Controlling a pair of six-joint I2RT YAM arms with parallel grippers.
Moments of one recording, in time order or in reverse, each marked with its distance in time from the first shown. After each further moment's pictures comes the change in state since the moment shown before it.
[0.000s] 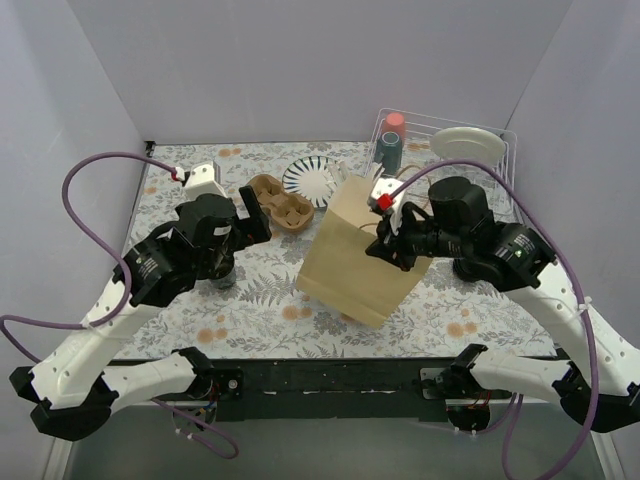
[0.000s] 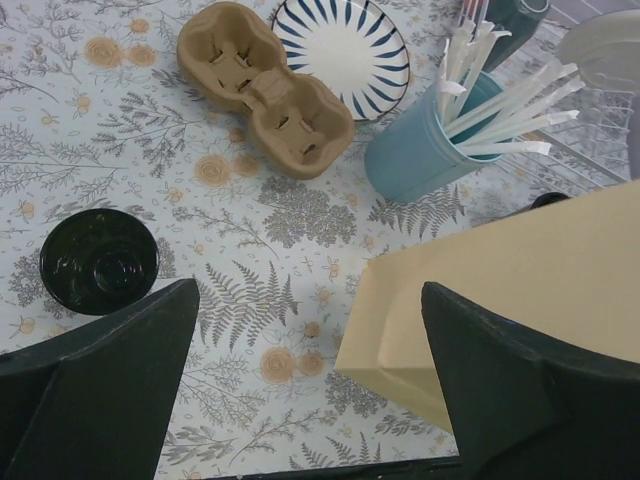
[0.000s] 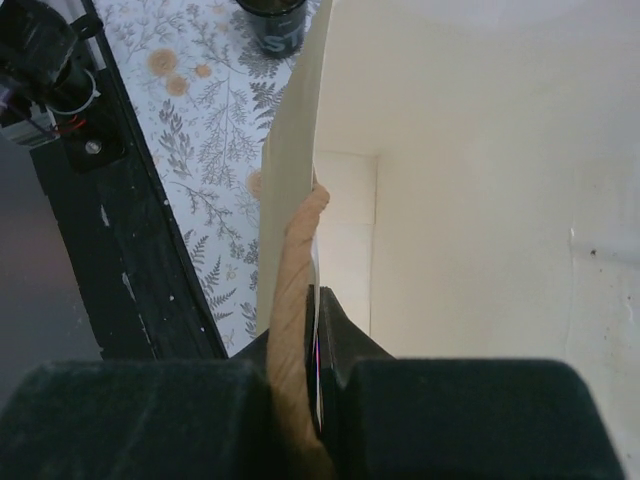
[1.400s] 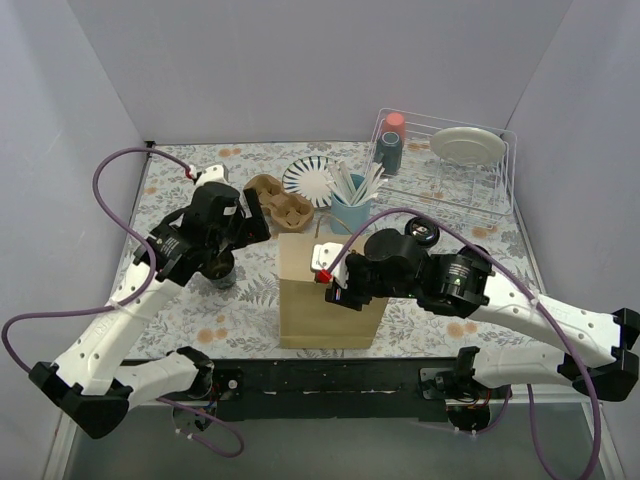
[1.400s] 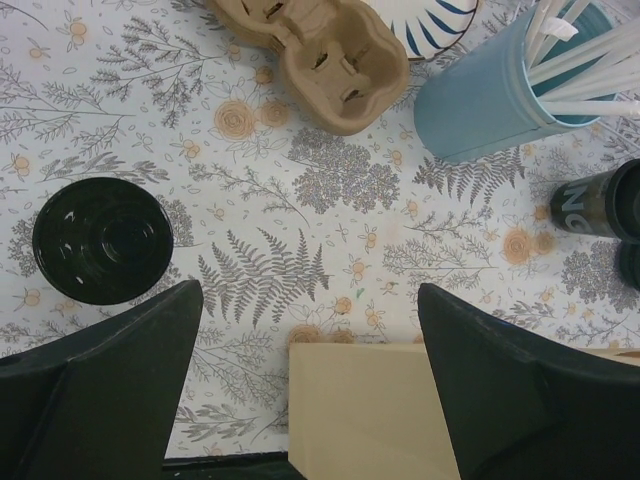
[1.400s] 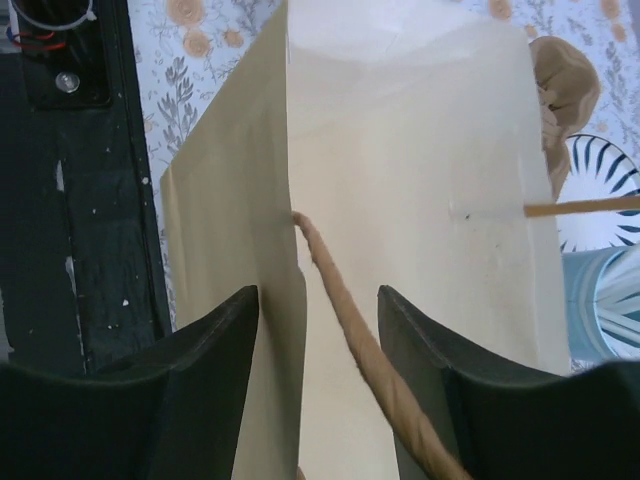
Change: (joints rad) left arm 0.207 0.078 -0.095 0.019 0.225 0.045; right arm 0.437 0.048 -0.247 0.278 0.288 -0.169
